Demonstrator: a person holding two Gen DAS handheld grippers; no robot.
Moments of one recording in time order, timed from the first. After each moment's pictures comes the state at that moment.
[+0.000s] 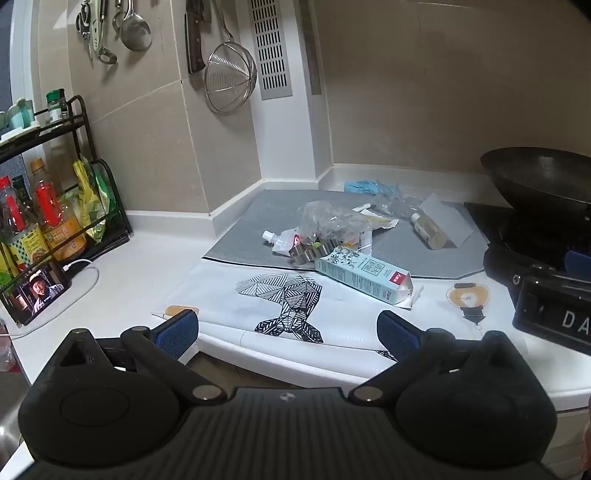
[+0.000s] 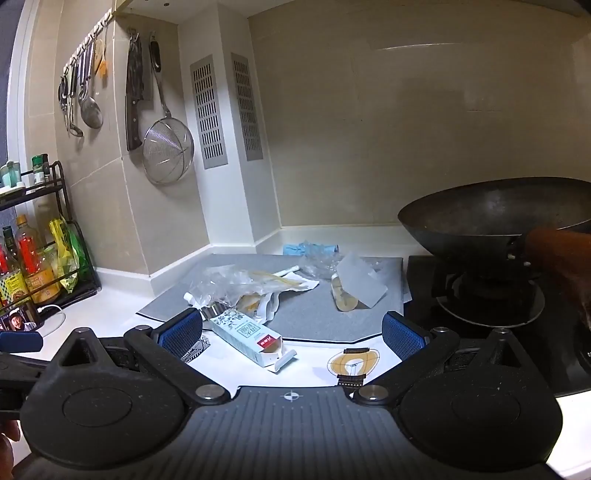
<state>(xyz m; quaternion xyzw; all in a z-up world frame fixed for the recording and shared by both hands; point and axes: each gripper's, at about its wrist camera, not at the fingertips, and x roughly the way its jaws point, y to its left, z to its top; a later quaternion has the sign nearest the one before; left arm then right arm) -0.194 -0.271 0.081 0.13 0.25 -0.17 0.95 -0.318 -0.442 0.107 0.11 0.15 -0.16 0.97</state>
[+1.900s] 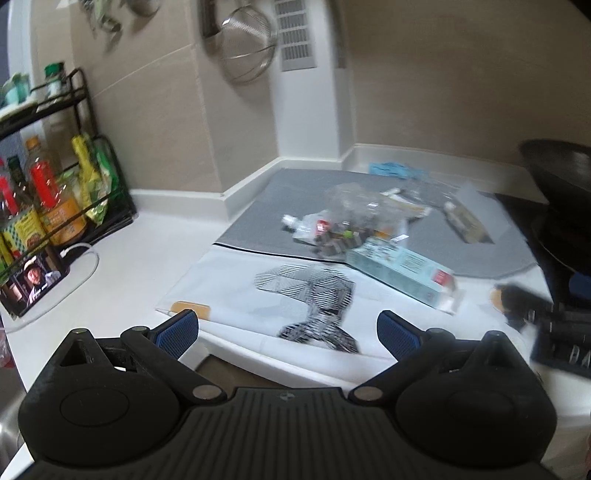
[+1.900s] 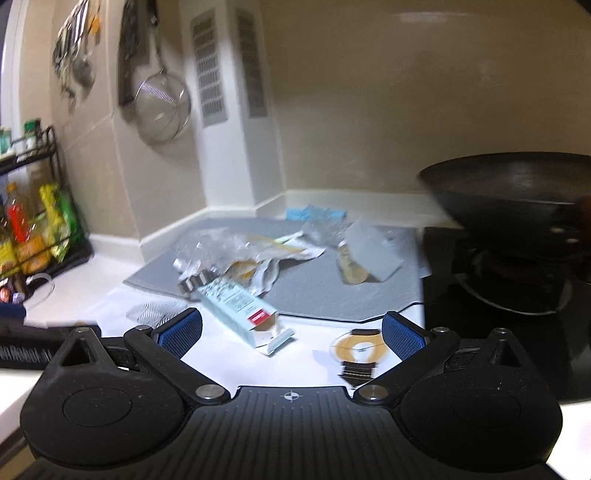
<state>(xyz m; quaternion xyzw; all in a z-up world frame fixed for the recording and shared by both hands) -0.122 -0.265 0.066 0.11 0.29 -0.14 0.94 -0.258 -0.458 0.077 0.10 0.21 -0.12 0.97</state>
